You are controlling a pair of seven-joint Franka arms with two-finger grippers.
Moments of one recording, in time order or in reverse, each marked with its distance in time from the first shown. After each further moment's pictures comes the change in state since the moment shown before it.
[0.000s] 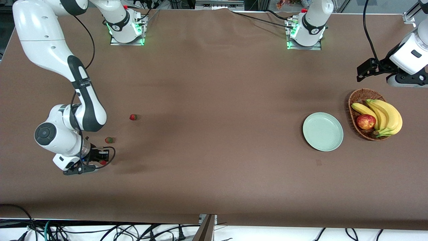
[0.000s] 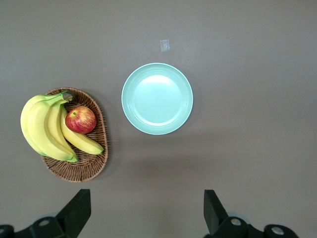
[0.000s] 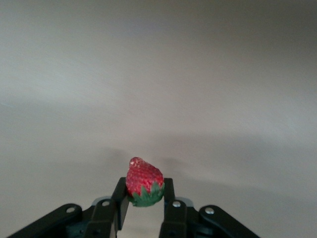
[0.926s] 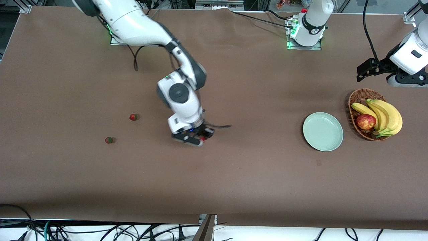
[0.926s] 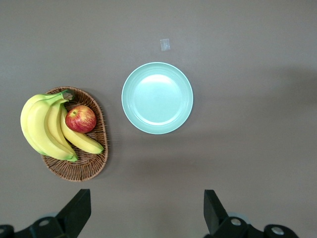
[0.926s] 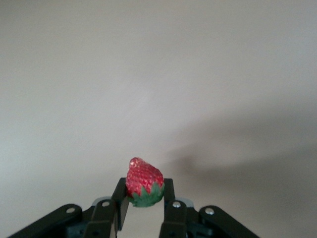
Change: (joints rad) left arm 0.000 0.000 0.000 0.000 0.000 -0.002 0.000; right arm 0.639 0.054 0.011 0.147 0.004 0.010 1.162
